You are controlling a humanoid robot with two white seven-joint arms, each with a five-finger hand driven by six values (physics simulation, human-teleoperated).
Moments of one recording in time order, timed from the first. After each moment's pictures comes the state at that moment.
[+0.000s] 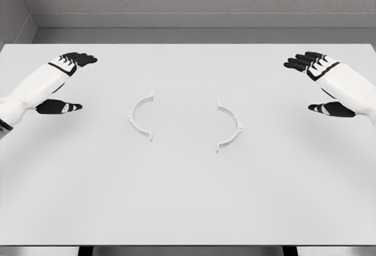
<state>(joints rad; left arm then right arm) -0.26 0.68 -0.18 -1.46 -0.41 -0.61 -0.14 -0.12 -0.73 0.02 -1.65 0.42 -0.61 0.25</state>
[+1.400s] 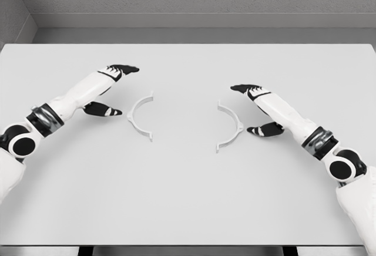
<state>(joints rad) -0.42 0.52 -0.41 -1.19 -0.42 -0.61 -0.14 -0.24 -0.38 0.22 -1.31 0.47 -0.58 0.25</state>
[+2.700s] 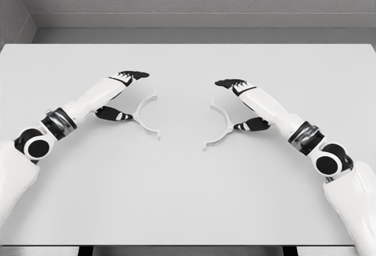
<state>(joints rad) -0.43 0.46 -0.44 -1.14 -0.42 -0.61 -0.14 -0.26 -0.35 0.27 -1.36 0.48 -0.54 0.25</state>
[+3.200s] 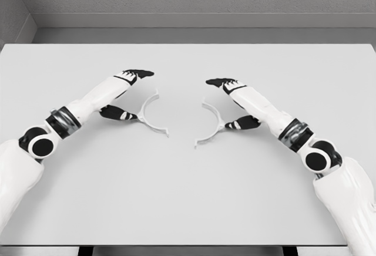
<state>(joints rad) -0.44 0.44 -0.44 -1.14 -0.42 -0.61 -0.14 -0.29 -0.32 0.30 -1.34 0.48 -0.51 0.25</state>
